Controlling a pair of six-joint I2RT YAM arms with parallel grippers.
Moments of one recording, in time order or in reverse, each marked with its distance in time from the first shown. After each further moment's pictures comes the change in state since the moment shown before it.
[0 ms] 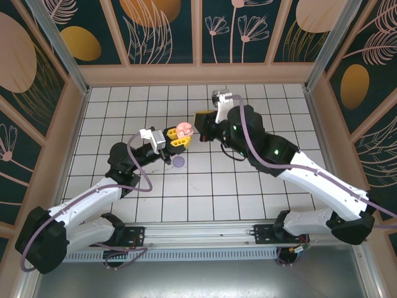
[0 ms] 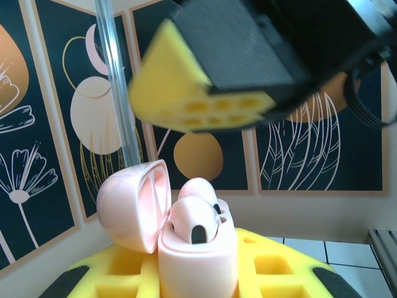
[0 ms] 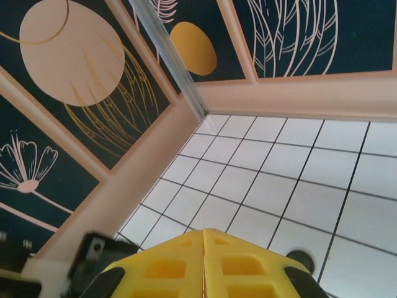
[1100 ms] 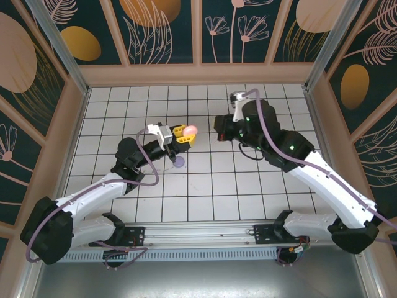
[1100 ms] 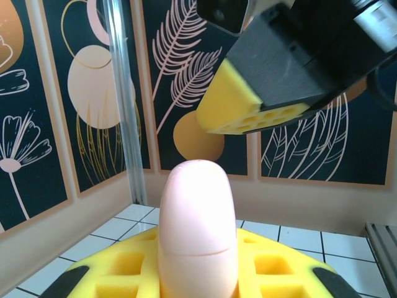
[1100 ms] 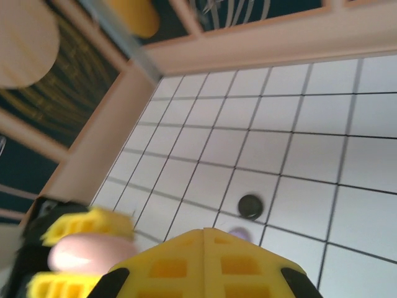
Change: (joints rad) left arm -0.009 0.084 0.032 -0.019 -0.027 -0.031; right arm -0.182 -0.106 -0.065 -0.223 -0.113 0.080
